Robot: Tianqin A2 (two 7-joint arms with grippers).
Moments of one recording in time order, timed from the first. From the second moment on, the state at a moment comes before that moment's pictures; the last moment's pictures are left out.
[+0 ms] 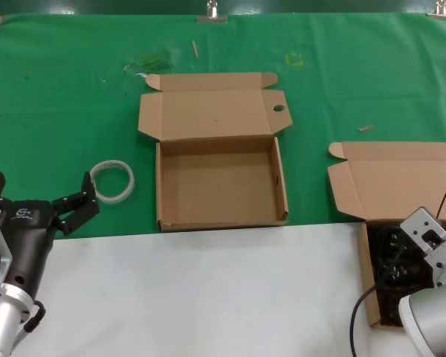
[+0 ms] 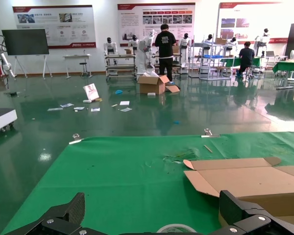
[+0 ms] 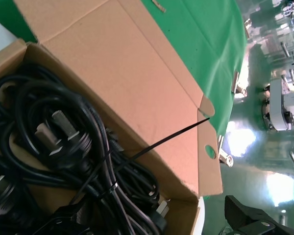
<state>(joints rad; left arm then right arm) 0.00 -0.30 1.60 -1.60 -1.80 0.00 0.00 0.27 0.18 -1.69 1.44 2.63 0.95 -1.81</state>
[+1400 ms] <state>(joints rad) 0.00 -0.30 1.60 -1.60 -1.80 0.00 0.00 0.20 0.18 -1.71 1.53 2.72 0.98 -1.77</state>
